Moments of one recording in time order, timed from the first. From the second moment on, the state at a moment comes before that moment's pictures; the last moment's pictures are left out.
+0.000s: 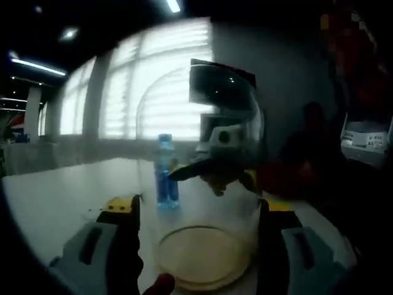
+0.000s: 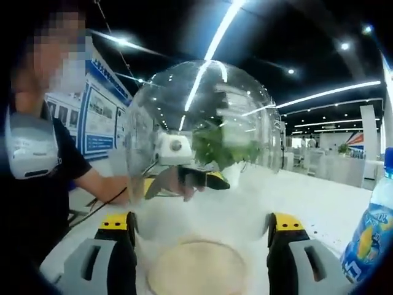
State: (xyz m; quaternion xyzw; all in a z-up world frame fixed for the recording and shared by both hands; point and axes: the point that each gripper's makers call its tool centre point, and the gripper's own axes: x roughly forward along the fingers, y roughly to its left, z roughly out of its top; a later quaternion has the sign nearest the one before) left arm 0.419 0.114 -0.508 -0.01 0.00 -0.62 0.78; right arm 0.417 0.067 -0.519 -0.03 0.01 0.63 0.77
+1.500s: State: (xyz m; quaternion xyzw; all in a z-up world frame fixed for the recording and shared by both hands) left arm 0.418 0.111 -0.503 -0.01 -0.02 -0.61 0.79; right arm 0.419 0.072 -0.519 0.00 0.00 0.65 0.76
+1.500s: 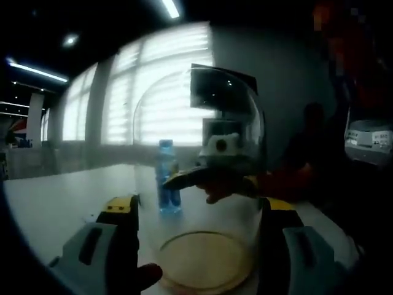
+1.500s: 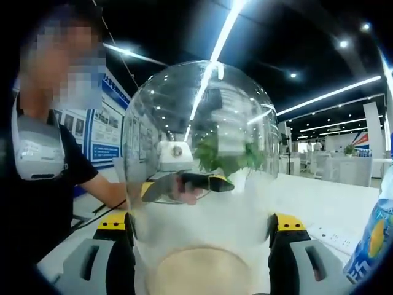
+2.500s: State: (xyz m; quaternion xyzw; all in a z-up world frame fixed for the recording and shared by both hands) left arm 0.408 0.110 -0.474 0.00 -0.03 -0.61 0.80; right arm 0.410 0.076 -0.501 0.00 -0.02 0.65 0.76
